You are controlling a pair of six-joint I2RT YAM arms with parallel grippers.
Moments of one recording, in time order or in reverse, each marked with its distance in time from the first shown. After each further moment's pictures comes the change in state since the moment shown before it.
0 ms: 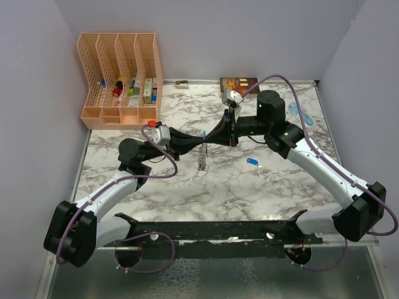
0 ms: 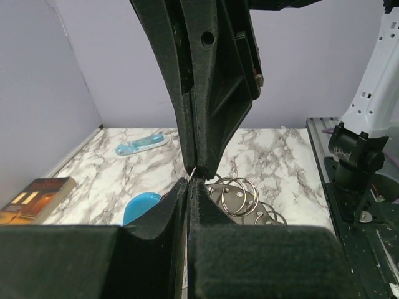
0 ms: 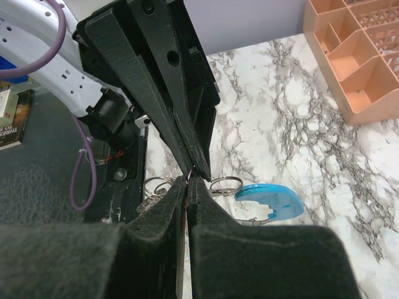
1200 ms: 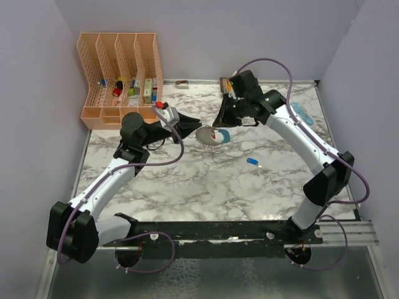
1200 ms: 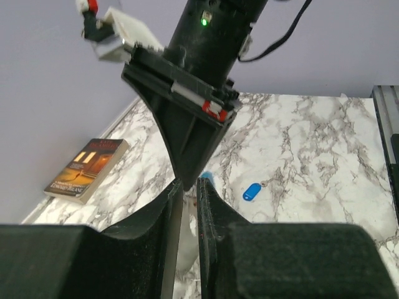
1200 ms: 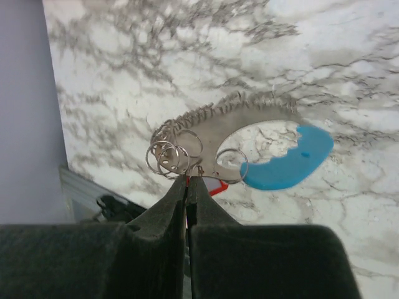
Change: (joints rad) left arm 0.047 0.029 0.258 -0.520 -0.071 0.286; right arm -0.003 0.383 0.529 -0.739 0.715 0.640
